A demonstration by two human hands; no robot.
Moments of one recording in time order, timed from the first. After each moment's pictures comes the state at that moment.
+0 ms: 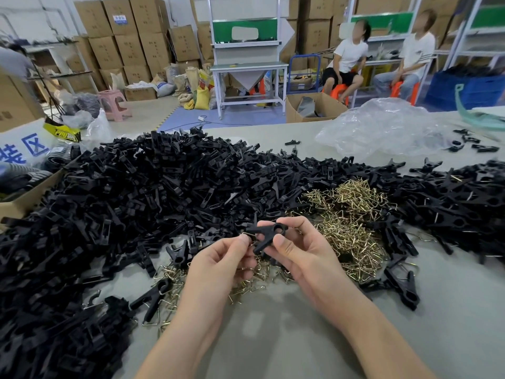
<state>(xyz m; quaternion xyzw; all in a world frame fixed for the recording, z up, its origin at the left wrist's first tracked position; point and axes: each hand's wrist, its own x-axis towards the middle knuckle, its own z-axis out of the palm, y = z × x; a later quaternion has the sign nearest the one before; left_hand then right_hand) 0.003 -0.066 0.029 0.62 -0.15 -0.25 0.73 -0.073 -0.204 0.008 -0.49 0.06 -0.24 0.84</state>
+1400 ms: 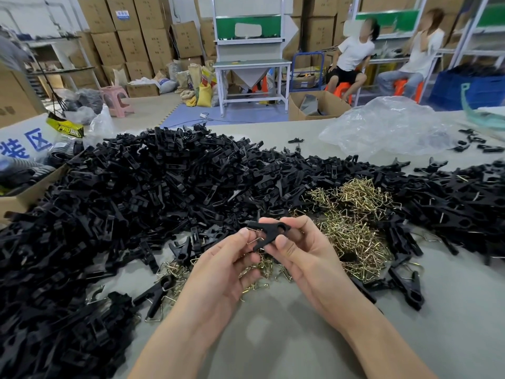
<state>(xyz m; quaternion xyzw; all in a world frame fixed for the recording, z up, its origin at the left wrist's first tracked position) 0.004 -0.064 0.037 0.51 -0.09 -0.37 0.77 -0.074 -0.196 0.006 -0.48 0.02 -0.25 0.84</state>
